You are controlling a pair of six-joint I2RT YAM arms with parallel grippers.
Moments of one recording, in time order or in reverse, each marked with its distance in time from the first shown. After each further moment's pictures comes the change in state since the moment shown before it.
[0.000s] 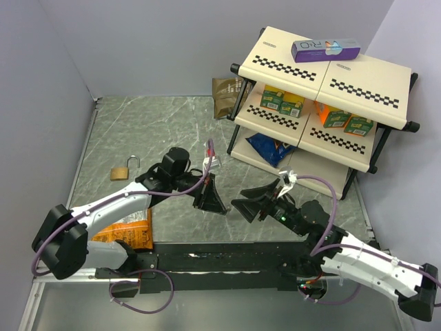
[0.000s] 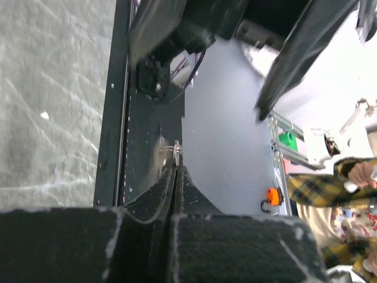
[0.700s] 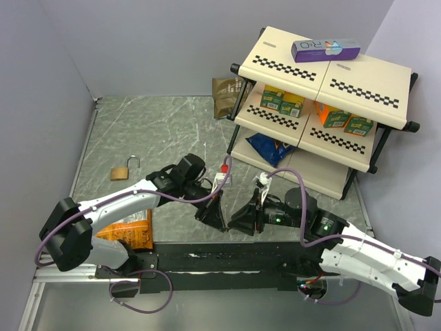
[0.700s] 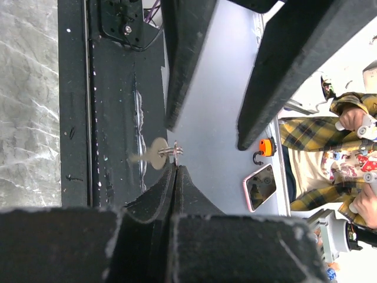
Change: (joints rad) left arm -0.113 0.077 0.109 -0.381 0.029 0.274; right arm -0.014 0.129 0.231 -0.443 -0.379 -0.105
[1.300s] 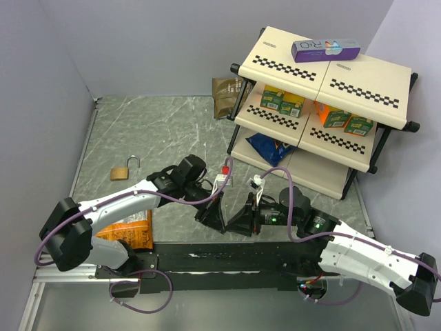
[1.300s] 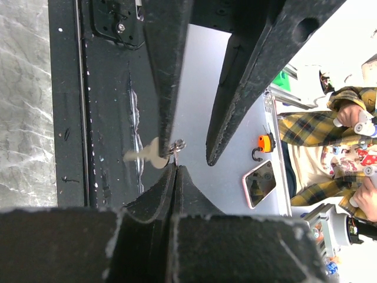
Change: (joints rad) left arm -0.012 0.000 0.000 -0.007 0.011 0.019; right arm -0.031 0.058 -0.066 0.101 -0.129 0.064
